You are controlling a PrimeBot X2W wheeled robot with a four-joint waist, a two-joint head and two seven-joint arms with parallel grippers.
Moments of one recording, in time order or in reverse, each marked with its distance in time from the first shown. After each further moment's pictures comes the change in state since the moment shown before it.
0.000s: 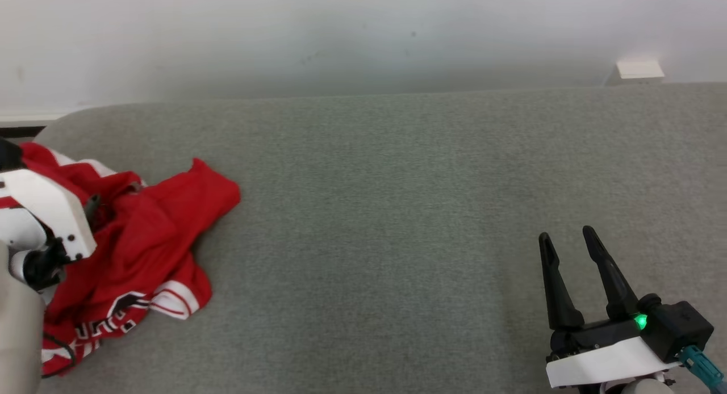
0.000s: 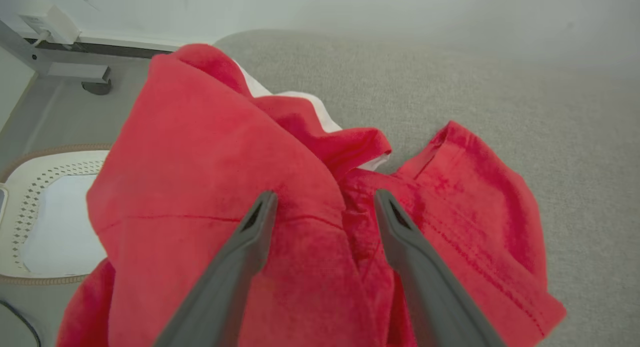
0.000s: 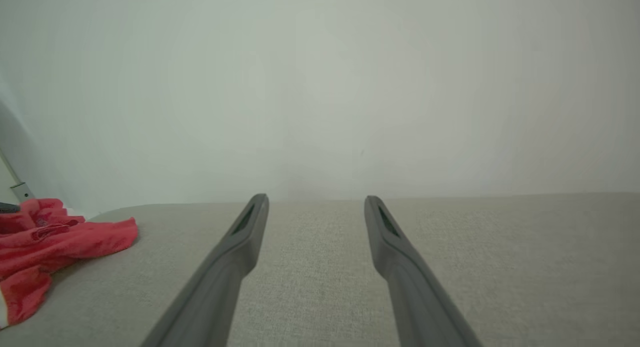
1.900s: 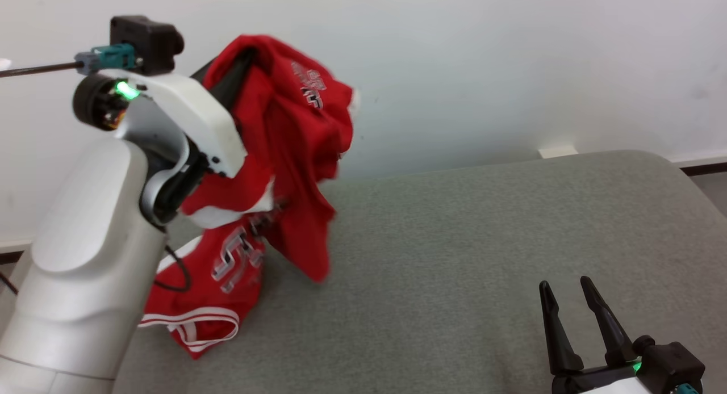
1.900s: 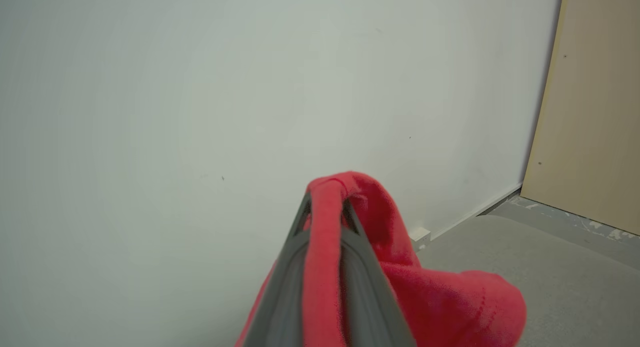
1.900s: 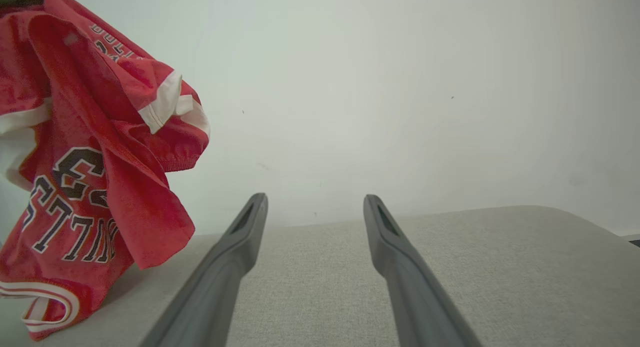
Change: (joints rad) left arm -0.107 -0.081 -0.412 -0.441 -0.205 -0.005 -0.236; right arm 0.107 0.000 -0.004 0.036 0.022 0.000 0.000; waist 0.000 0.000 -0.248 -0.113
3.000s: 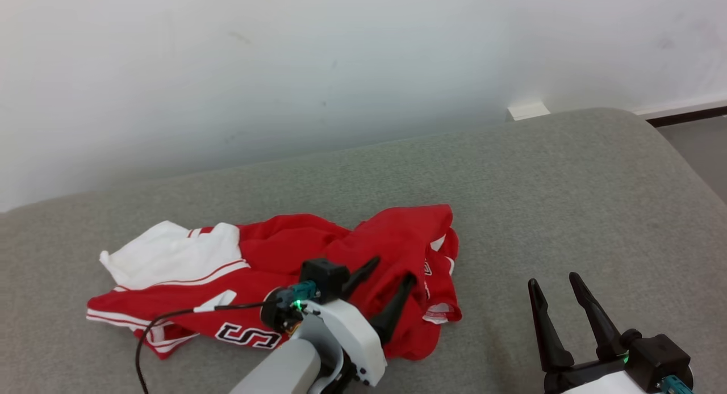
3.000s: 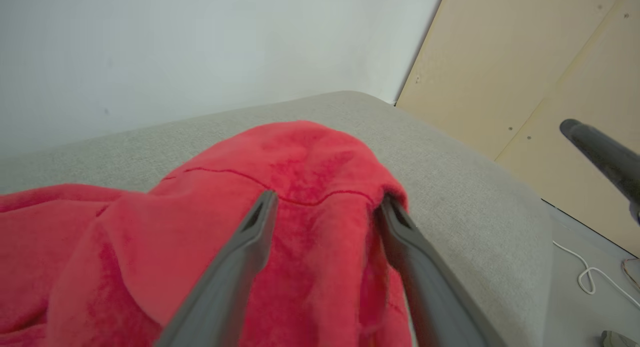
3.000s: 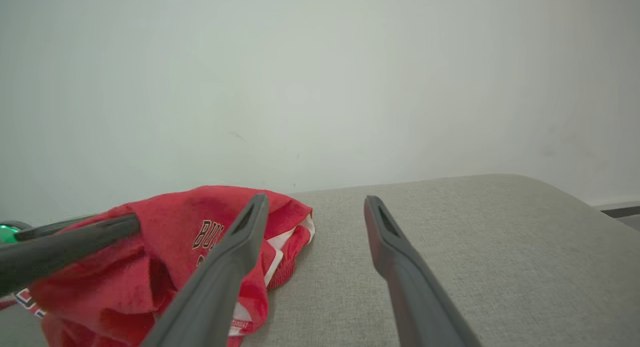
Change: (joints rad) left arm 0.383 -0.288 -0.328 0.195 -0.047 0.002 -0.396; right arm -0.031 -0.008 0.030 0.035 -0.017 0.000 0.000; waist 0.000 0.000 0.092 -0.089
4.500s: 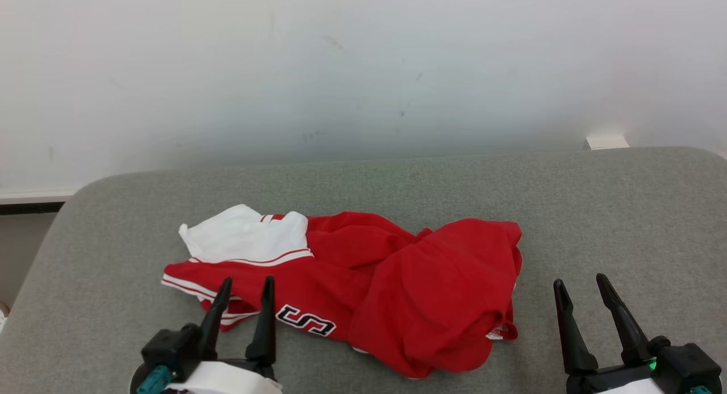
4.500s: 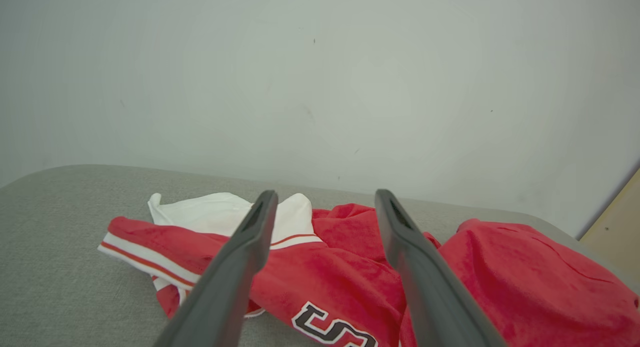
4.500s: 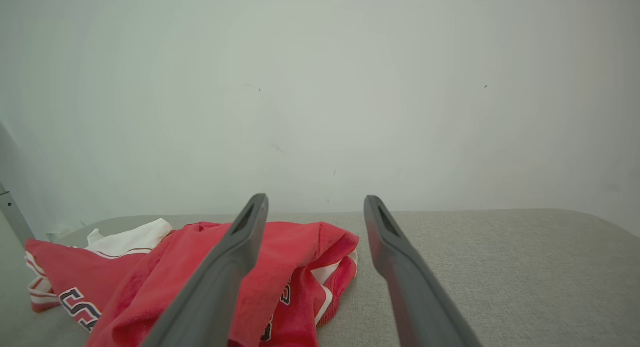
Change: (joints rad) left arm 0.448 0.020 0.555 -0.474 0.245 0.116 -0.064; right arm 0.046 -0.021 -0.058 -0.066 -0.012 0.000 0.000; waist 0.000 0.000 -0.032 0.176
